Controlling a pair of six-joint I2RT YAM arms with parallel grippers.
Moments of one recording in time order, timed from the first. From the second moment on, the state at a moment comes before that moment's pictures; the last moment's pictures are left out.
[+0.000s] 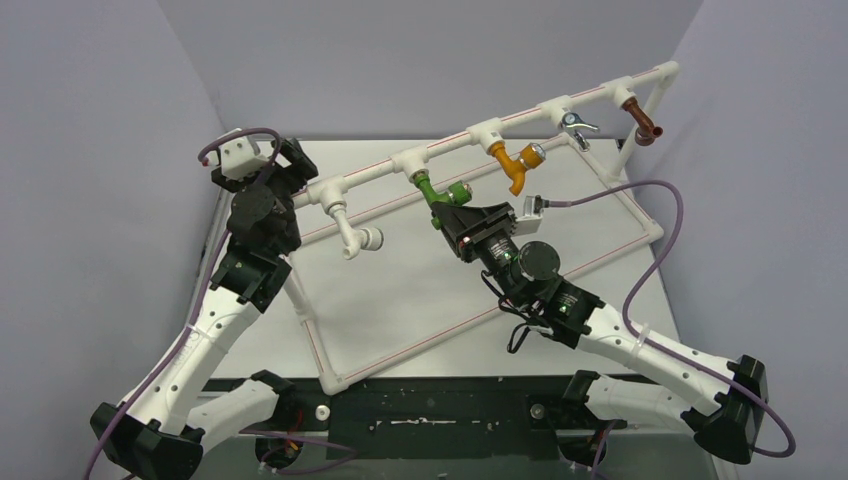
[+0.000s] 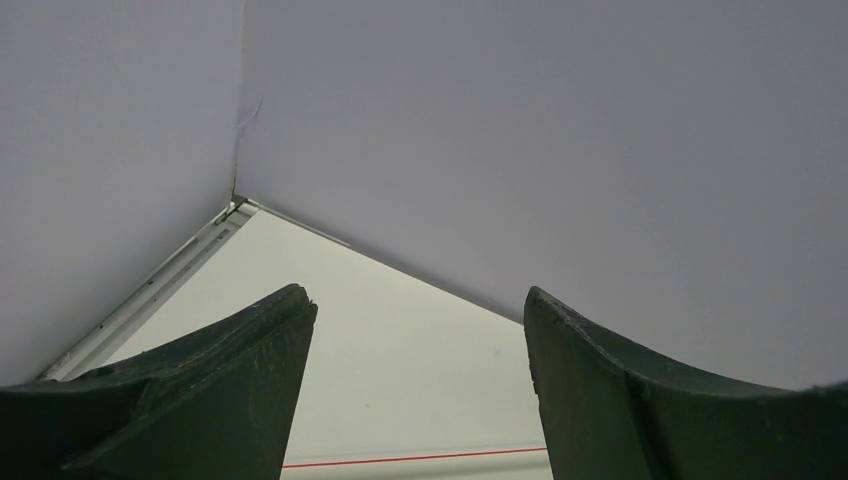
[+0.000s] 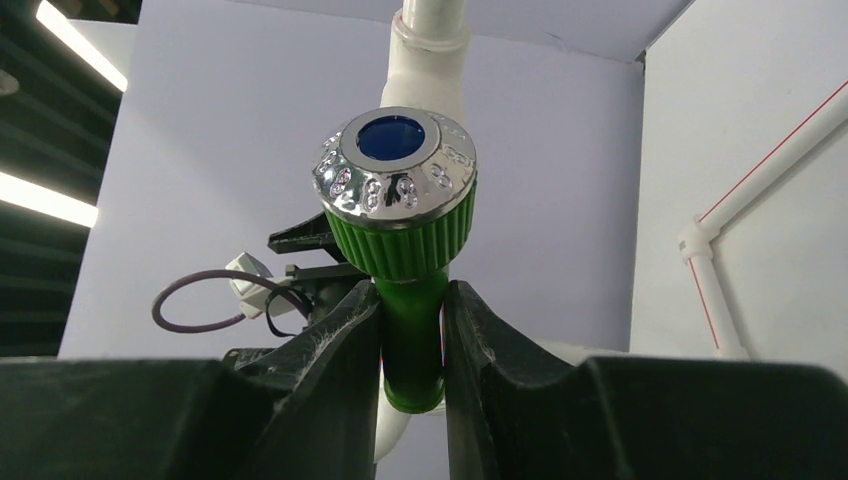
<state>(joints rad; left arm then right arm) -0.47 1.01 1.04 0.14 -0.76 -0.26 0.94 1.02 0.83 0.28 0.40 1.39</state>
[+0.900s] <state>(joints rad) -0.42 0.98 0.99 0.22 -0.63 -0.23 0.90 1.08 0.74 0.50 0.29 1.84</state>
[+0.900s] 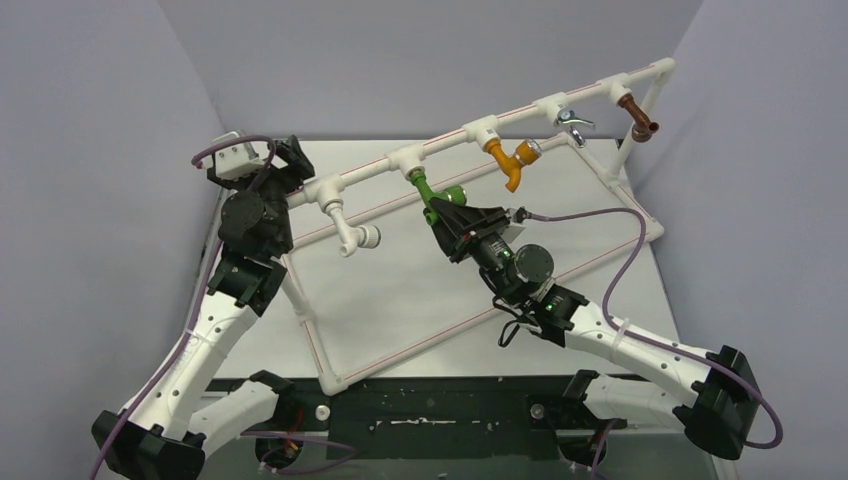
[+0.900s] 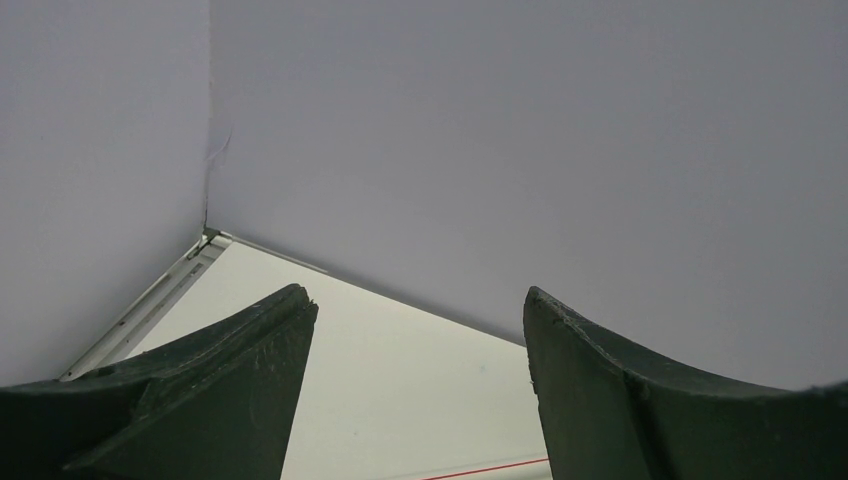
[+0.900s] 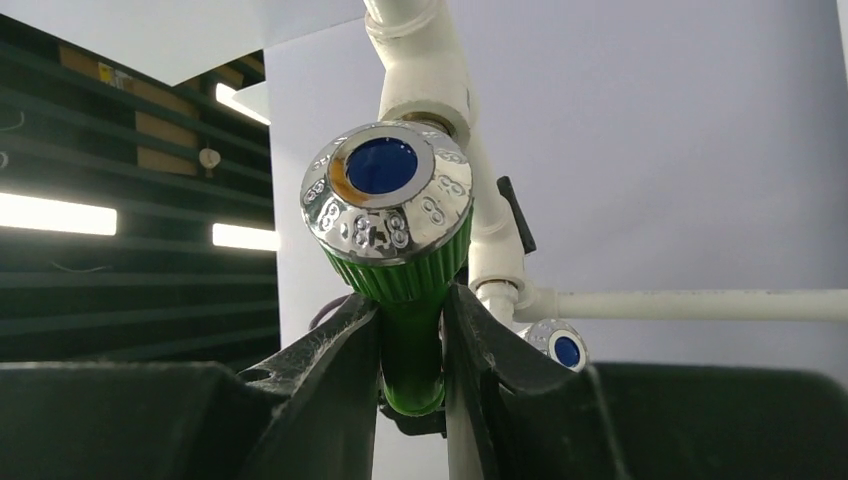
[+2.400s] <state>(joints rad) -0.42 0.96 0.97 0.24 -0.52 -0.19 0.79 1.09 0.63 0.73 0.09 1.98</state>
